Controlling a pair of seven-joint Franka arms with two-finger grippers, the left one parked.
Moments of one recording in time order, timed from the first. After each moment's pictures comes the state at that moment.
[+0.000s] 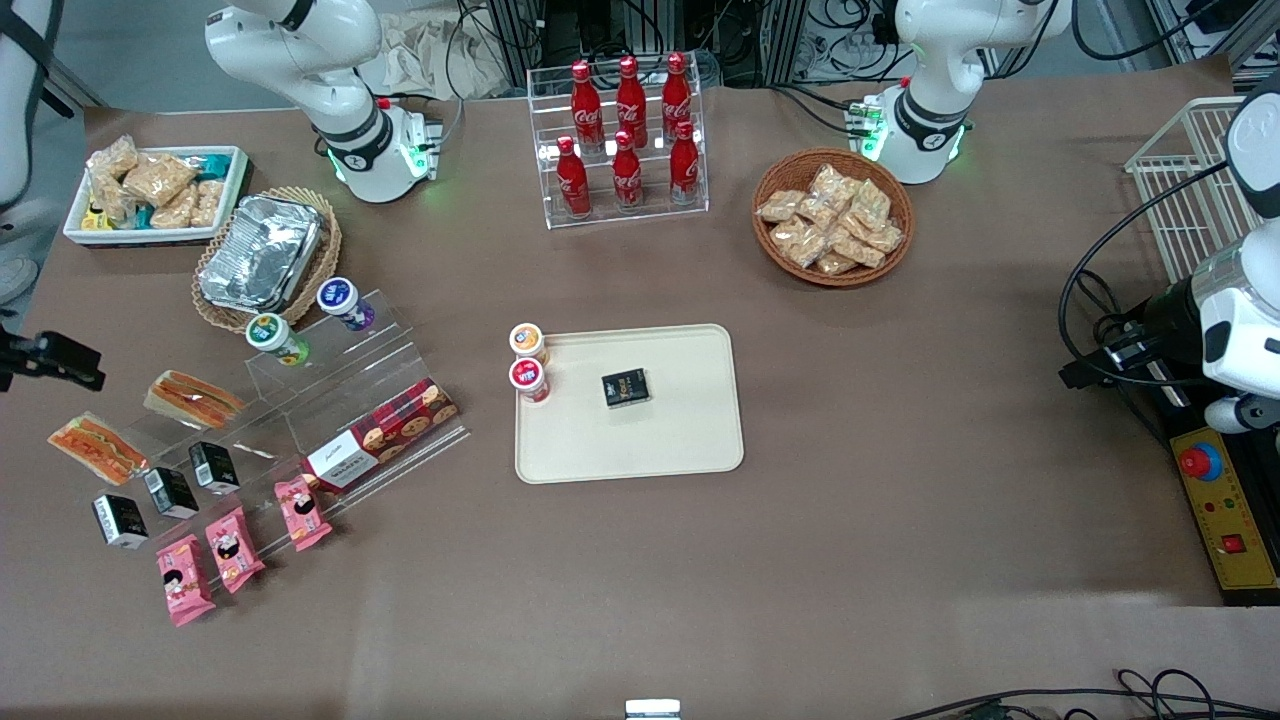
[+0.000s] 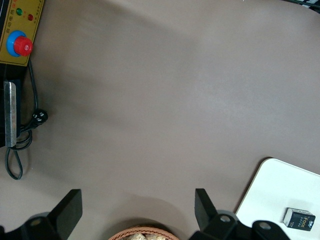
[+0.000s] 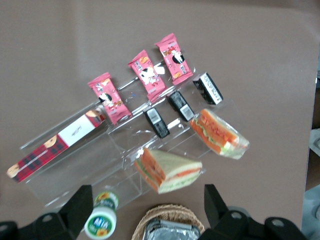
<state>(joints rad) 0.14 0.16 -0.31 -1.50 -0.06 1.69 -0.15</state>
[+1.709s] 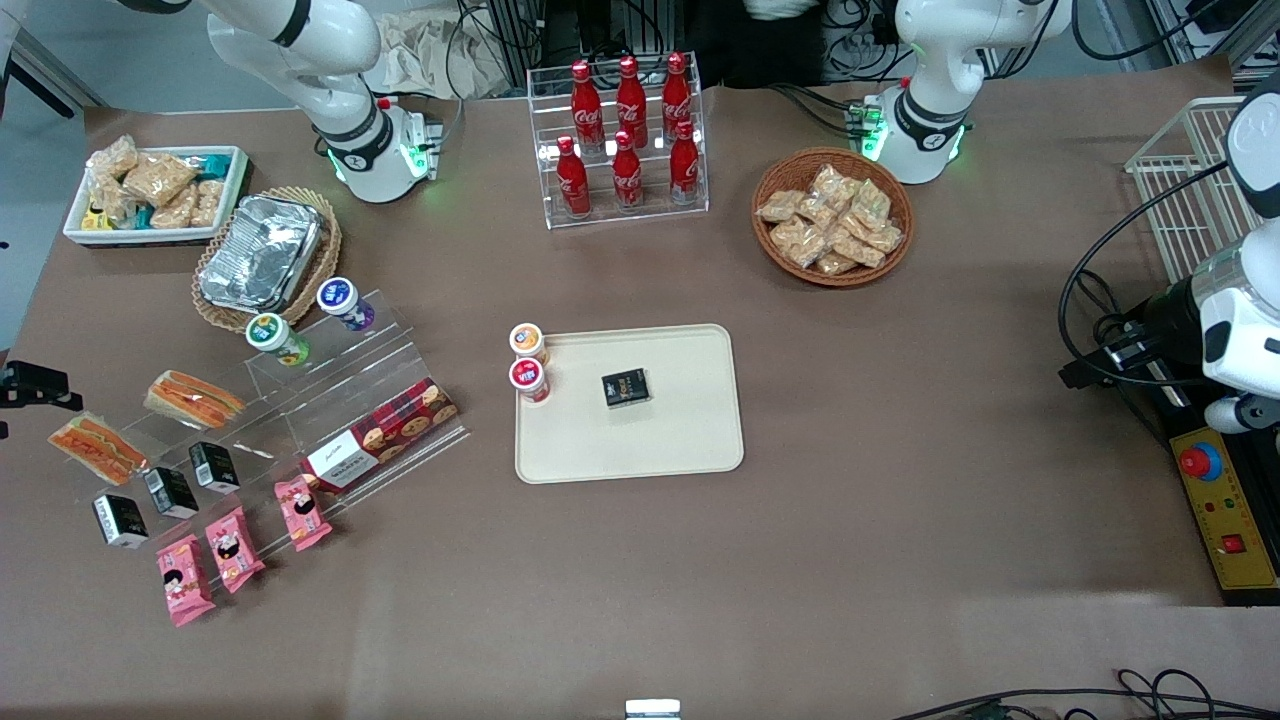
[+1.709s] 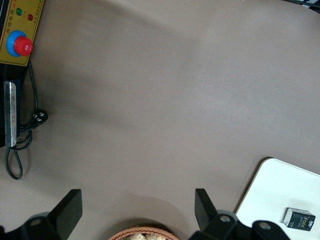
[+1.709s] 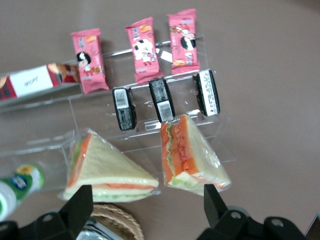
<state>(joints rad) -0.11 0.32 -0.32 -1.50 0.12 1.75 -0.86</state>
